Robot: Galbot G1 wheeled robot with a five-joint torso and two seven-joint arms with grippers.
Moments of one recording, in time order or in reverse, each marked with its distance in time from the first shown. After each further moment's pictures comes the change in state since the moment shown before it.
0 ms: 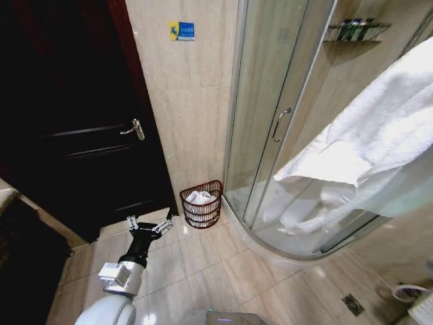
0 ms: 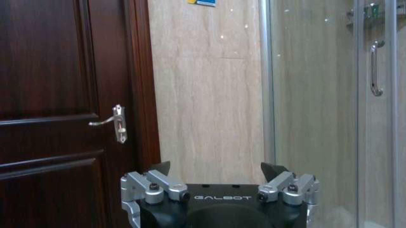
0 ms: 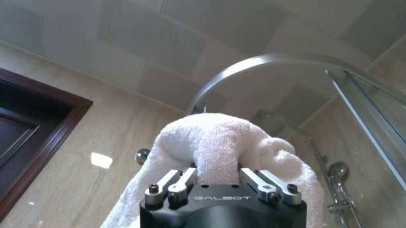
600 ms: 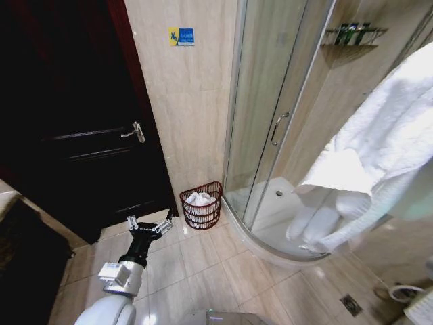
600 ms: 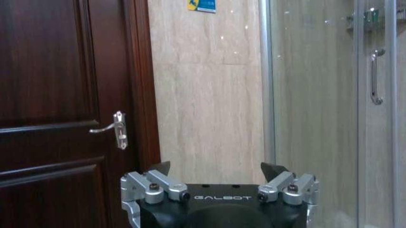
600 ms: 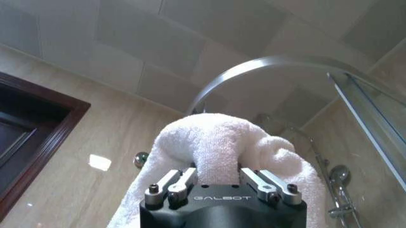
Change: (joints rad) left arm 0.000 0.000 0.000 0.000 0.000 0.000 0.000; right arm -0.002 0.005 0.001 0.000 0.000 0.001 -0.004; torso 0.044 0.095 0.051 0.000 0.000
